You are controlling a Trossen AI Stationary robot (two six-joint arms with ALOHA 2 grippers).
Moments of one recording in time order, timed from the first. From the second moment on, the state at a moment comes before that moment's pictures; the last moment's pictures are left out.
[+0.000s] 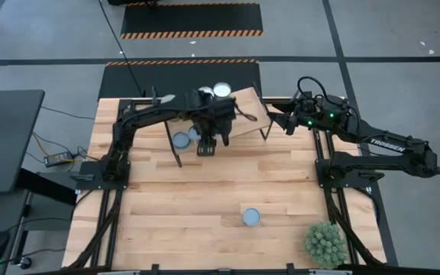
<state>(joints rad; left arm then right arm) 0.18 2.08 2.33 -1.57 -0.02 0.22 -0.42 0.74 0.70 -0.04 -0.03 0.51</state>
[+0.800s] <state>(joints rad) 0.08 2.04 2.31 -1.57 -0.05 0.21 -0.42 0.74 0.70 -0.04 -0.05 0.53</state>
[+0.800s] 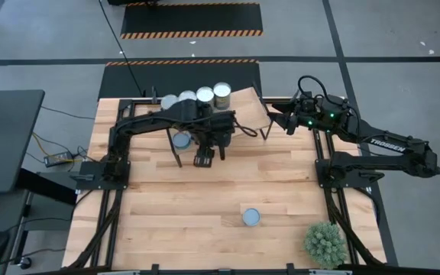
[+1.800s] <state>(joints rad) 0.04 1.63 1.55 -1.12 -0.46 0.07 -0.35 0.86 0.70 0.06 -0.13 0.56</state>
